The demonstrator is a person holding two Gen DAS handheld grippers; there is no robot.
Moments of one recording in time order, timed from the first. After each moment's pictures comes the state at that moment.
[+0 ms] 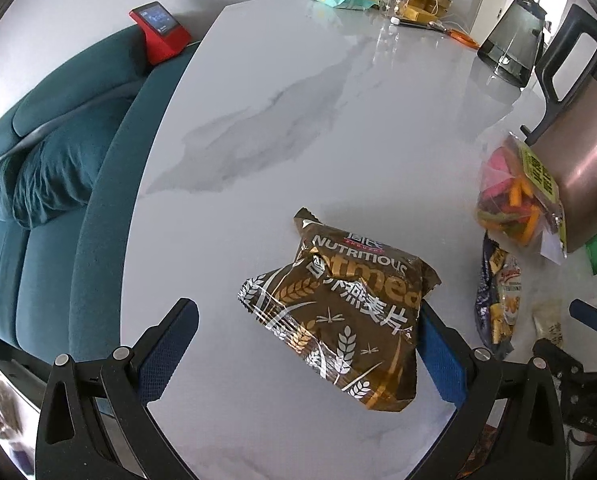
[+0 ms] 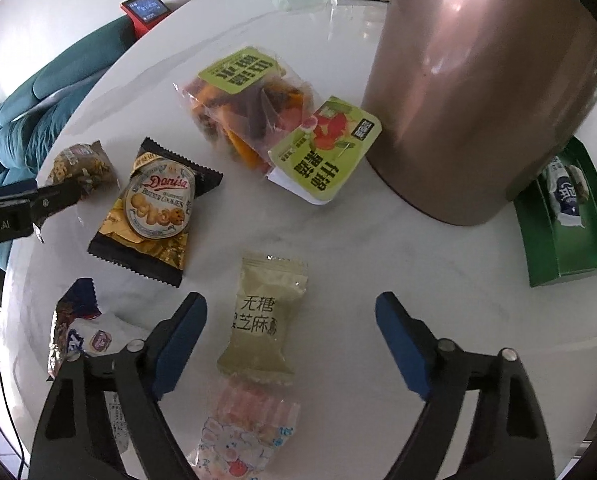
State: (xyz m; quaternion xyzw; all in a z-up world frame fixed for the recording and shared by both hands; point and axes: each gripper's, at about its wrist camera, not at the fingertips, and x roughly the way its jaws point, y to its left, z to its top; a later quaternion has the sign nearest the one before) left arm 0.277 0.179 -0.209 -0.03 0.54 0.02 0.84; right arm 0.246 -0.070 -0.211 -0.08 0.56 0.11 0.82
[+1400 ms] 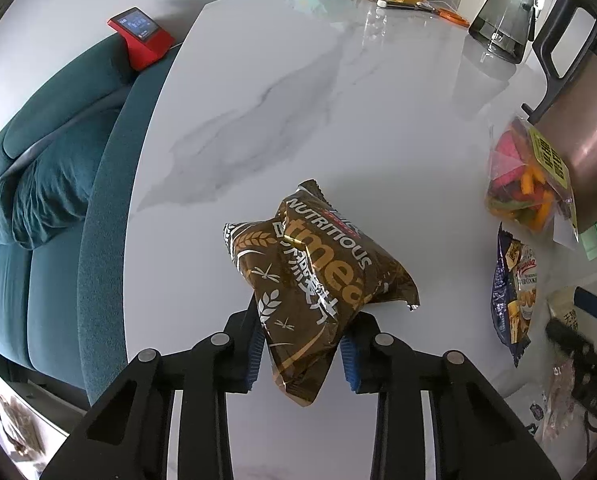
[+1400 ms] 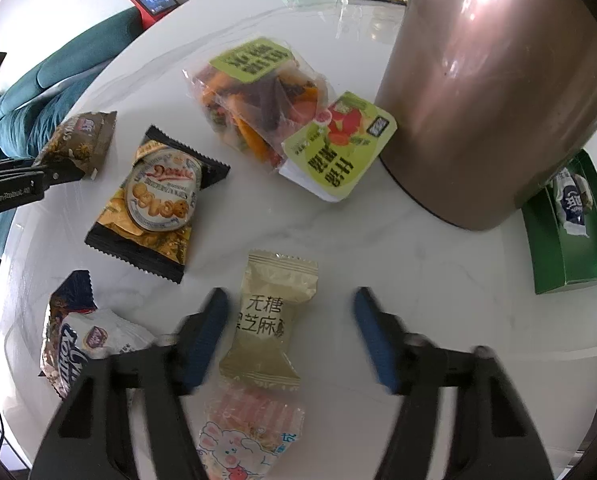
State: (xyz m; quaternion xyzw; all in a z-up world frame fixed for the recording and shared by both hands) left arm 0.289 0.174 -0.214 0.00 0.56 0.00 0.83; right arm 0.246 -0.064 -0.211 -0.09 0.56 0.12 0.82
